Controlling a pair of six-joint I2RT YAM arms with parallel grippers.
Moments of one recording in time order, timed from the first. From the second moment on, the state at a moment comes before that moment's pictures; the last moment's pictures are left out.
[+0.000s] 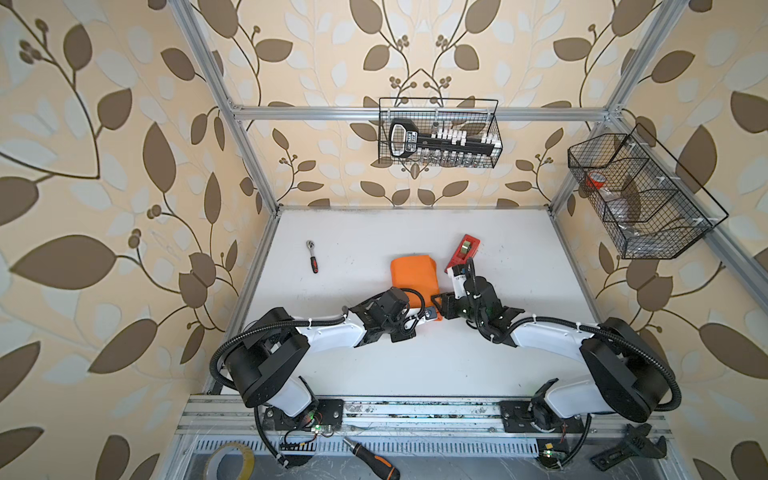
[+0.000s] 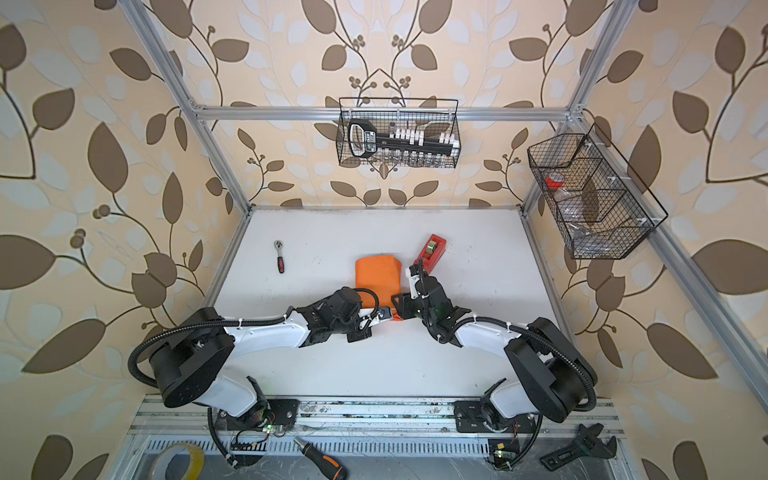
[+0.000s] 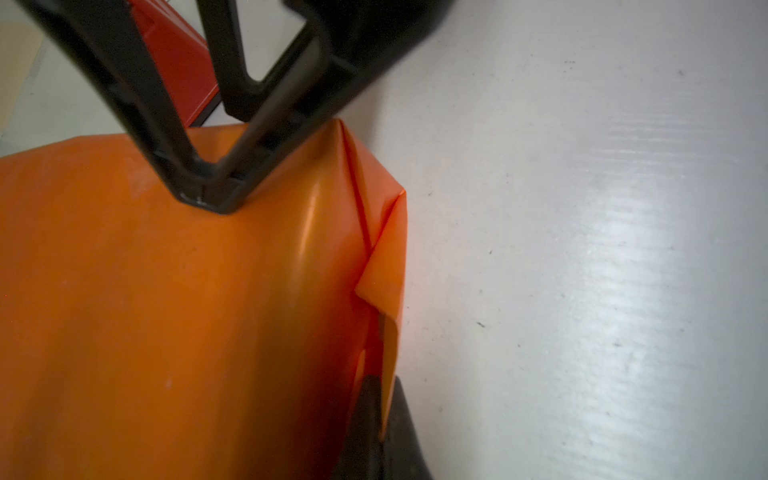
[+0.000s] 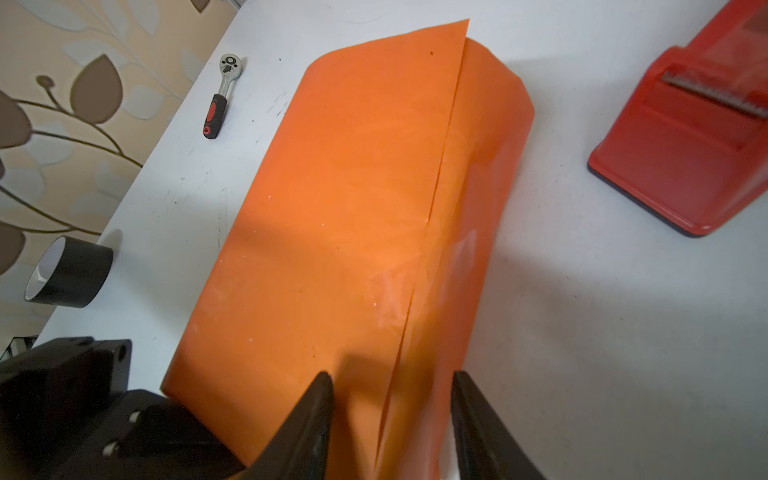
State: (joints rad) left arm -0.81 1.52 0.67 0.05 0.12 0.57; right arm 0.60 1.44 0.56 0.27 -0.06 0.45
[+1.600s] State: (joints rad) left arm -0.81 1.53 0.67 0.07 0.09 0.48; right arm 0.66 1.31 0.37 0.28 -0.10 0.32
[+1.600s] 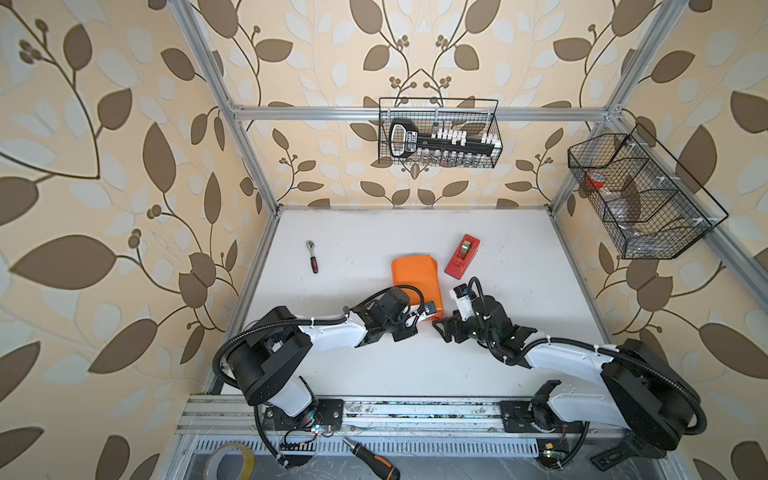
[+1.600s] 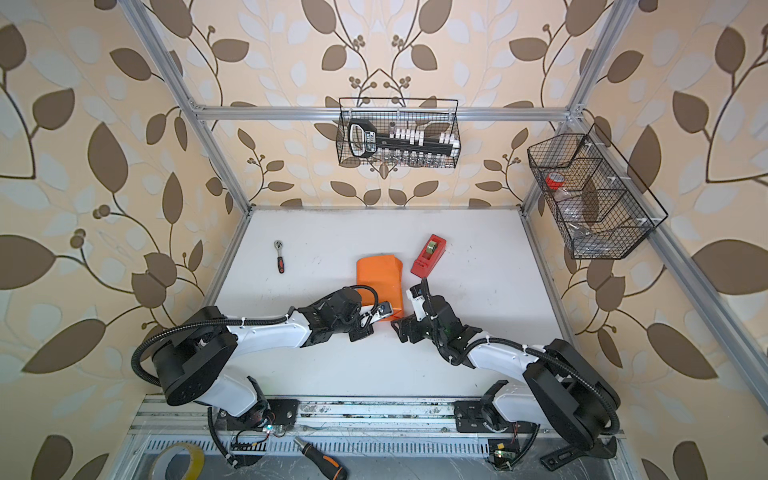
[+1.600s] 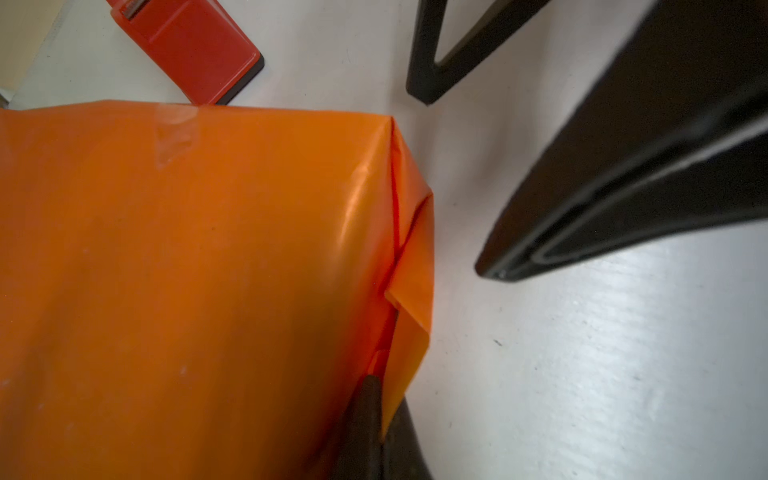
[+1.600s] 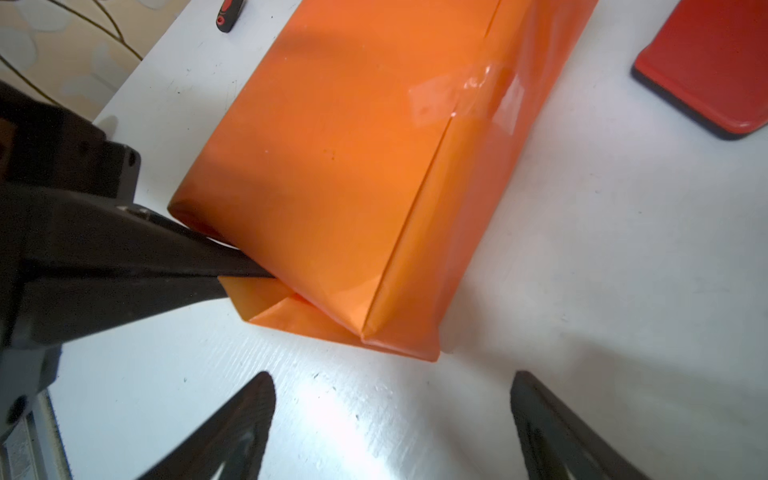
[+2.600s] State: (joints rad) left arm -0.81 1.53 0.67 0.08 0.09 0.48; right arm 0.68 1.57 0.37 0.60 -0.03 0.39
